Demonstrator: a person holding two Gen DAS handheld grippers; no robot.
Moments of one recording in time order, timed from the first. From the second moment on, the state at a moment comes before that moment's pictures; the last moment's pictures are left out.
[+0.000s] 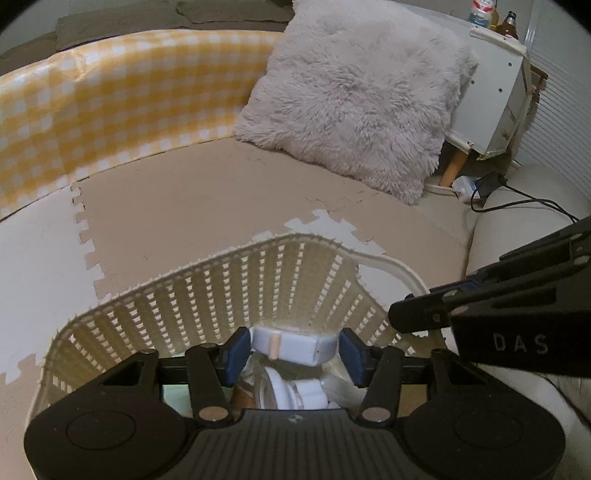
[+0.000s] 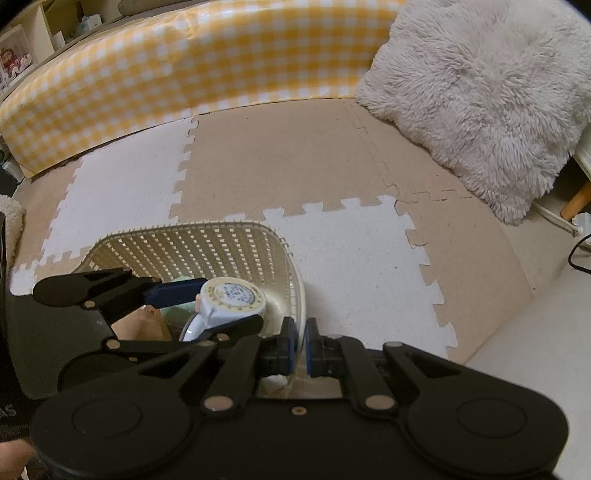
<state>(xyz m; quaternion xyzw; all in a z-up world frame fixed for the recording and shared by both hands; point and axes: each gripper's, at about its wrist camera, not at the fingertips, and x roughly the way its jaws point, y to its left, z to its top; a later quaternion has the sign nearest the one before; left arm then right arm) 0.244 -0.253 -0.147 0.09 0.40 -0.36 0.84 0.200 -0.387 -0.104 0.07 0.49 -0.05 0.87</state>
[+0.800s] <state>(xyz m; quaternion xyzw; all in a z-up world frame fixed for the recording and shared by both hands) 0.236 -0.240 -0.124 0.10 0.40 -0.33 0.85 0.200 -0.392 -0.105 0.08 0.49 -0.05 0.86</state>
